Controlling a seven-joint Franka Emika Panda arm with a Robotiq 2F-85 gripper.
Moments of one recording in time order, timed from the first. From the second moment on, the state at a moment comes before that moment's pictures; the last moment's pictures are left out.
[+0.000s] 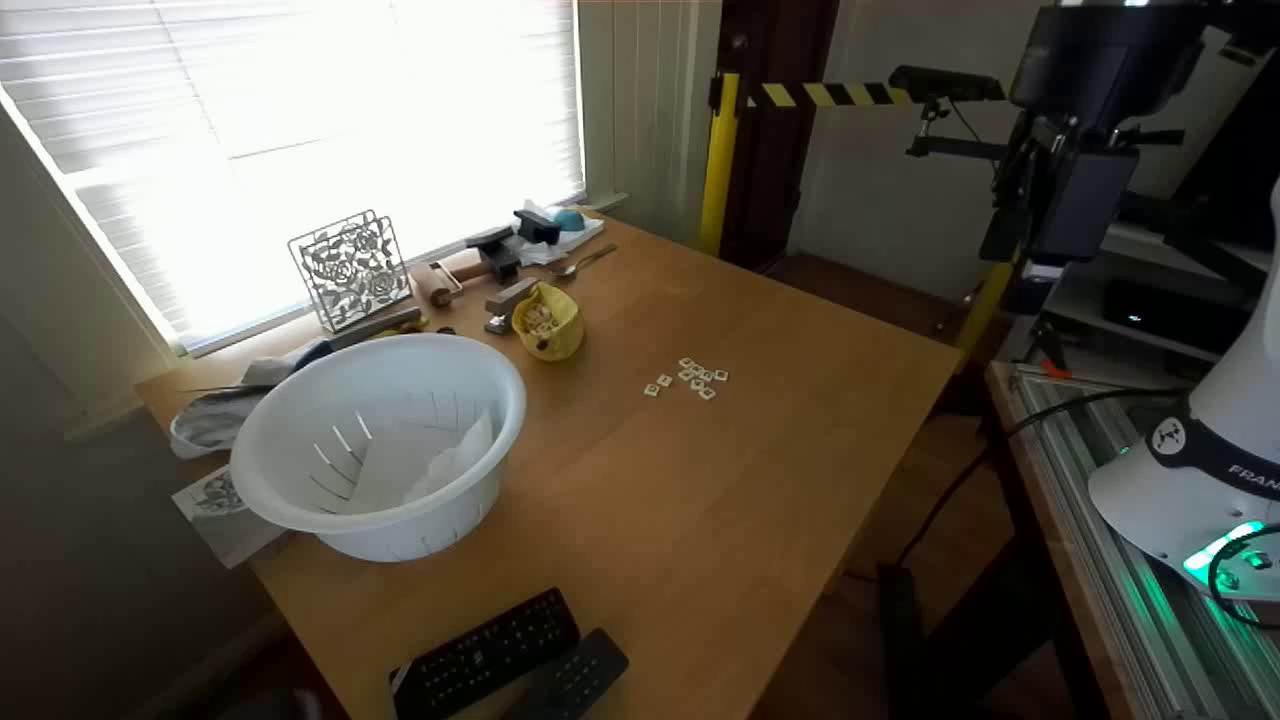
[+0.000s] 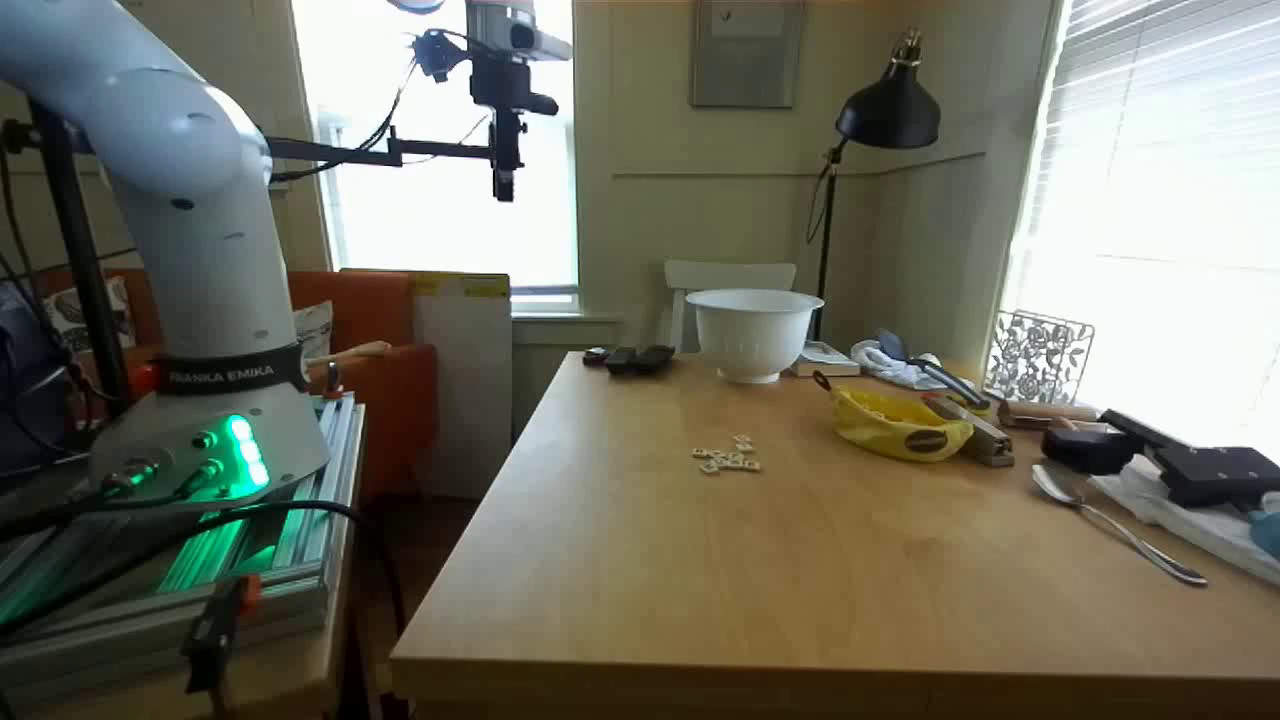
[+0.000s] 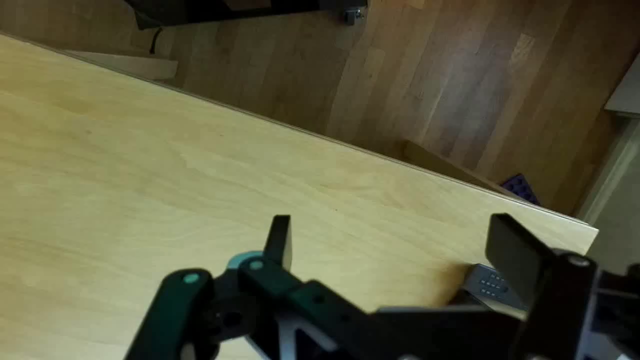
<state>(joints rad) 0.08 -0.75 0.12 -2.67 0.17 1.90 0.24</state>
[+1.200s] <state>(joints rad) -0.14 -0.67 -0.05 -2.72 0.07 2.04 0.17</state>
